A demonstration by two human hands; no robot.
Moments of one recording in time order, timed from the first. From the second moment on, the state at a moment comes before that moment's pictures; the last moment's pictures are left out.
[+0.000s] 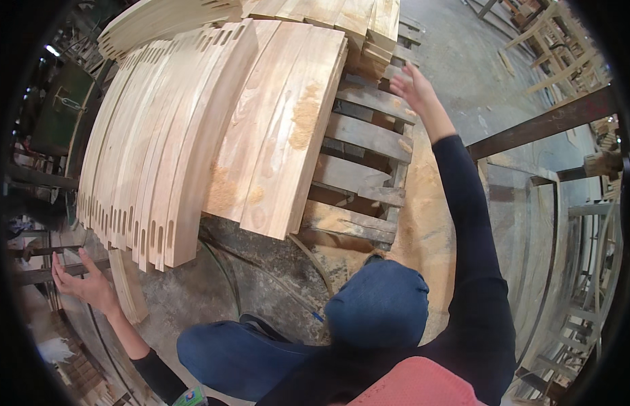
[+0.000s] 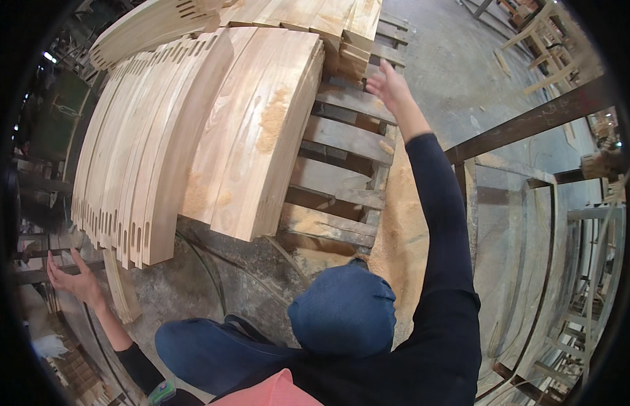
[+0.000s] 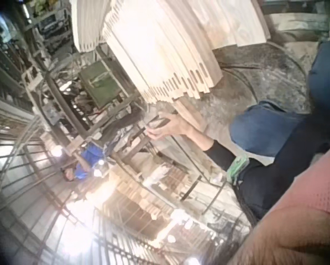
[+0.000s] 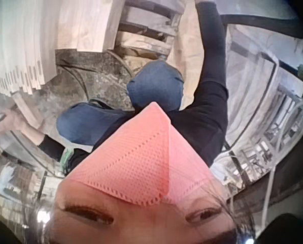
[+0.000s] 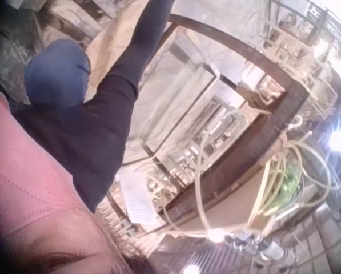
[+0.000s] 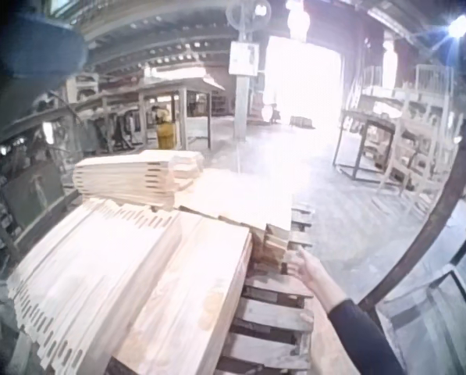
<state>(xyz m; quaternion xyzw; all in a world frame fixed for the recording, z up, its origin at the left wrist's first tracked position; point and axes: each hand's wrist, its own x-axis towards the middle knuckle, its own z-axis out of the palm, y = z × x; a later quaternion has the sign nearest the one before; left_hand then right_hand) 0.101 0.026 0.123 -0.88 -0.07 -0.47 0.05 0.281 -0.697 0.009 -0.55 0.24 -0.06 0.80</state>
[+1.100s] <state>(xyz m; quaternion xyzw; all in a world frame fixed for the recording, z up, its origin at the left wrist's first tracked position) 0.094 -0.253 0.143 -0.91 0.40 -0.10 -0.04 0.214 -0.706 -0.030 -0.55 0.17 0.05 0.82</state>
